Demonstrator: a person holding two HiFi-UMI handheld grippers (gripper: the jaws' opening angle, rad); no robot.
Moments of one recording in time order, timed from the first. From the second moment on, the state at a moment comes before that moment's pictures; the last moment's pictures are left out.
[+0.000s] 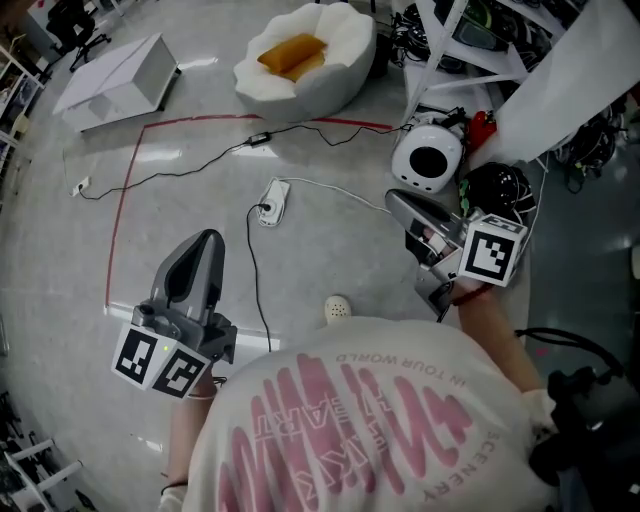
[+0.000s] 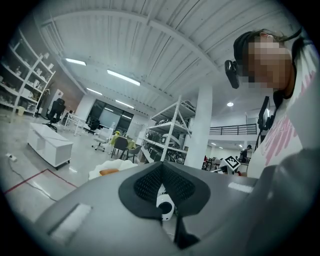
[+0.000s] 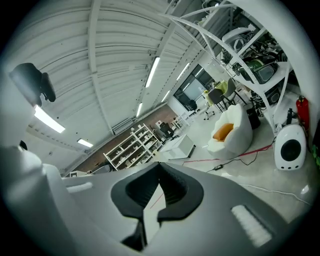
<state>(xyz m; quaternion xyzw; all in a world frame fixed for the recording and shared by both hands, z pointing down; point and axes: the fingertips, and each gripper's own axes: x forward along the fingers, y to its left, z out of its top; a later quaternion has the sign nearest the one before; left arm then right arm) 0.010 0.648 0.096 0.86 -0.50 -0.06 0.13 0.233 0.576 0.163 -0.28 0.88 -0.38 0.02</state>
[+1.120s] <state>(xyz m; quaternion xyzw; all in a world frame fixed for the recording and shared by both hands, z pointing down) 0.011 0.537 0.140 0.85 -0.50 -0.05 0.19 0.240 0.473 0.202 -0.30 0.87 -0.39 -0.01</state>
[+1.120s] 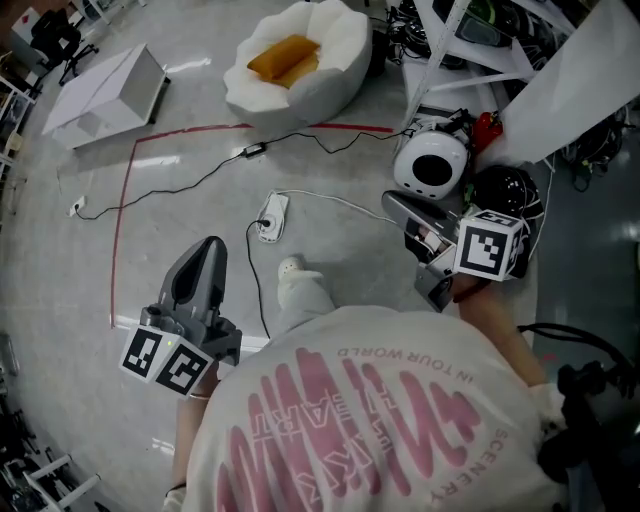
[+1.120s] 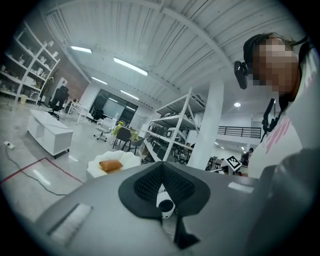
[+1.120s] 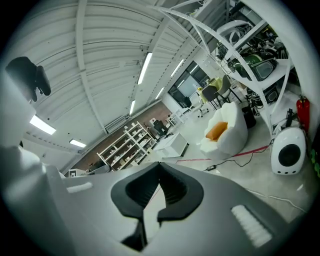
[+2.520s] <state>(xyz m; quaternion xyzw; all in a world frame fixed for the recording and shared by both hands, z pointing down) -0.147 0.149 0.161 0.88 -0.45 0.00 0.19 0.084 0.143 0.206 -0.37 0.84 -0.40 0.00</state>
